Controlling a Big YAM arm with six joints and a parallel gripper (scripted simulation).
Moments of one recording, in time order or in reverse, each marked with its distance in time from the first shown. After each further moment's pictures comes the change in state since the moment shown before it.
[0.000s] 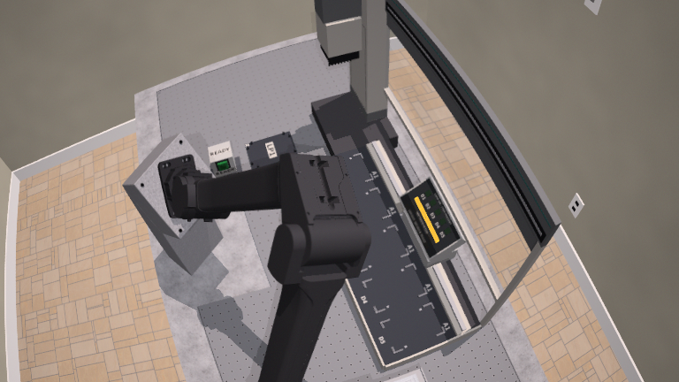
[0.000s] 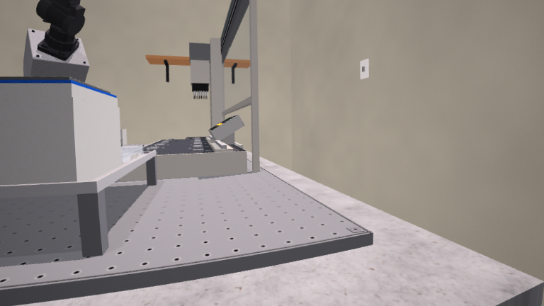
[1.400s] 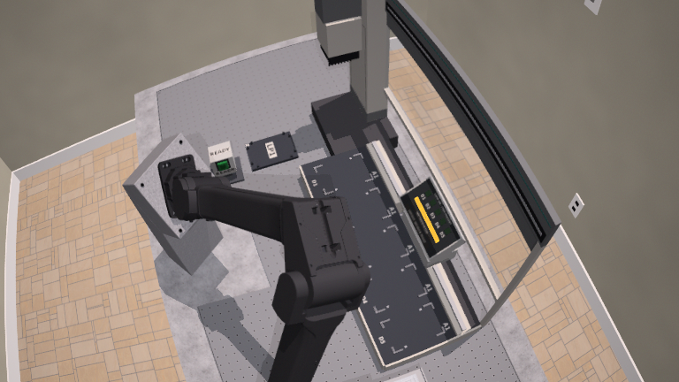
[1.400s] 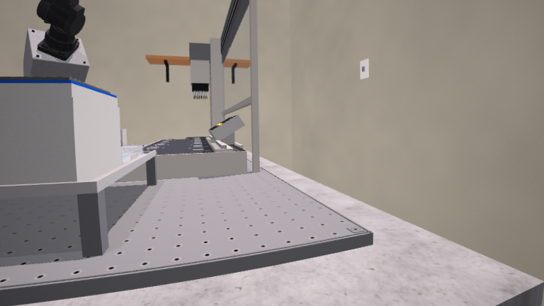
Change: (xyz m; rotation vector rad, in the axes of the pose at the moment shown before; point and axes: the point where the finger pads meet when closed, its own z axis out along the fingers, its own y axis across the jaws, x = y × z) arm -0.004 0.003 0.064 -0.004 -0.001 -0.004
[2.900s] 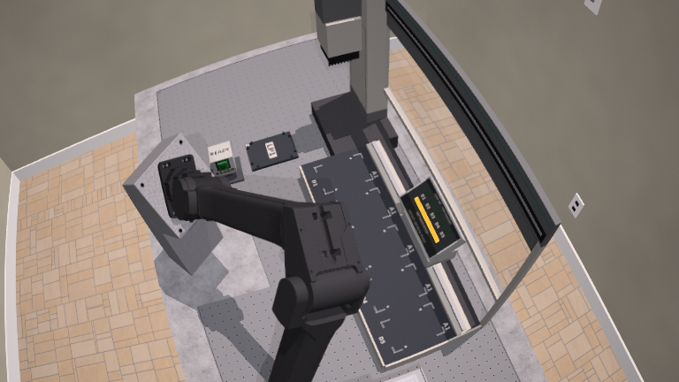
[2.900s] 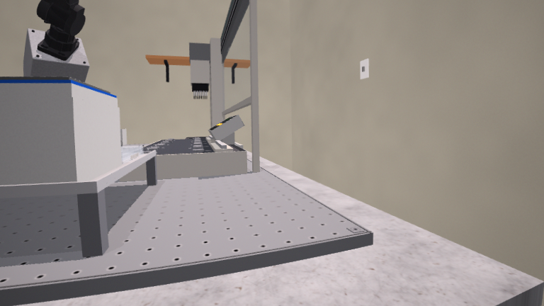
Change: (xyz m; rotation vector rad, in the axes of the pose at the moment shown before) arm 0.001 -0.002 0.007 0.001 0.004 0.005
